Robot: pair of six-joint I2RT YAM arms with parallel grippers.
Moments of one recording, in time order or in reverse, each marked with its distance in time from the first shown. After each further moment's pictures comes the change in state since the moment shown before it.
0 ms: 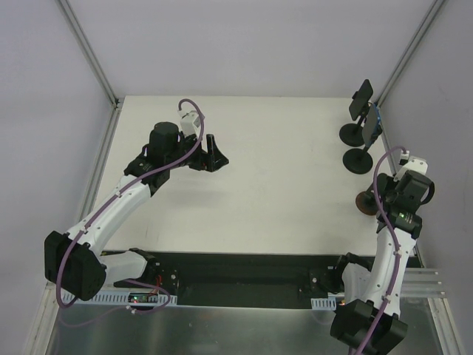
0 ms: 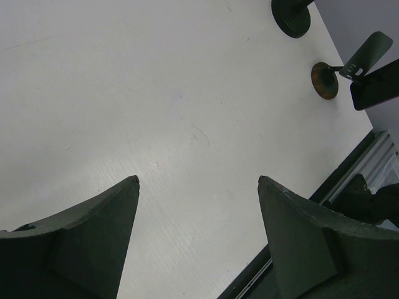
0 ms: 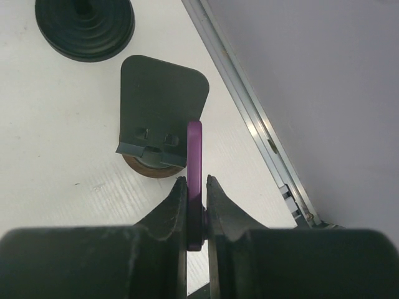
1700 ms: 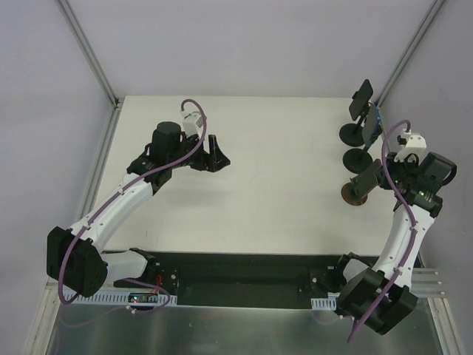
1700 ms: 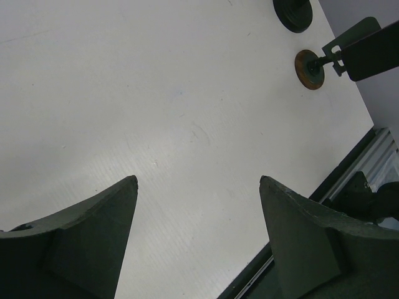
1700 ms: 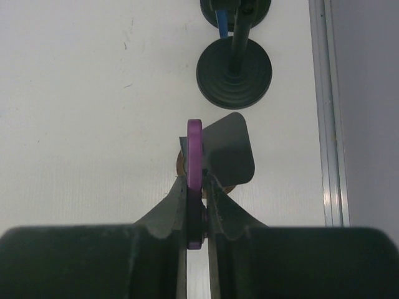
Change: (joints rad) left arm -0.002 0.029 0.000 0.006 0.009 -0.002; right arm -0.094 0.208 0.217 -0.054 -0.606 -0.137
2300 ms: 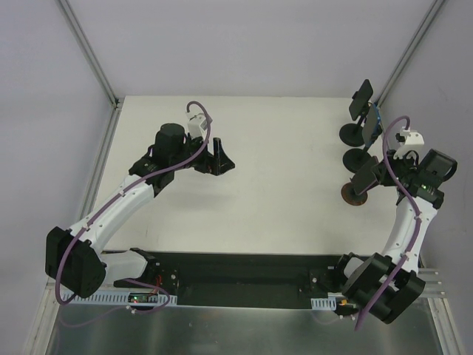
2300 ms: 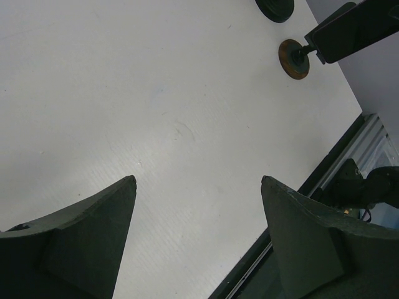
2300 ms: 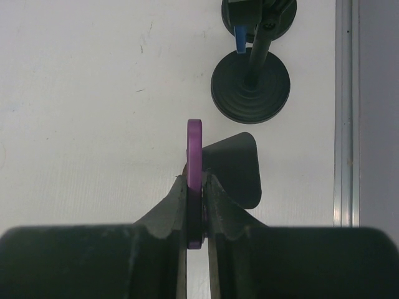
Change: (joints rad) left arm -0.039 -0.006 0.000 0.011 0.017 0.002; right arm -0.026 0.101 0.013 0.056 -0.134 -0.063
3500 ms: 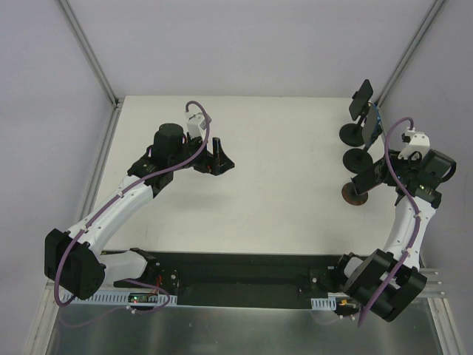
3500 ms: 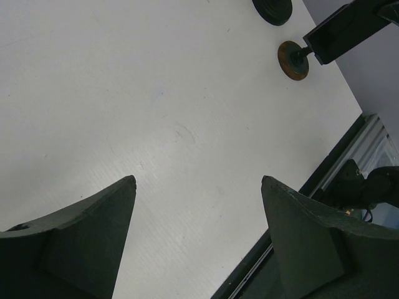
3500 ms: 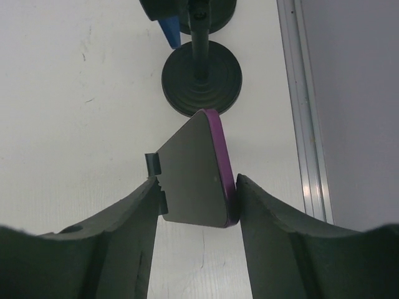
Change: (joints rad) left arm -0.006 -0.014 0.000 0.001 -0.001 0.007; right arm 0.000 0.019 -0.038 0.106 0.158 0.064
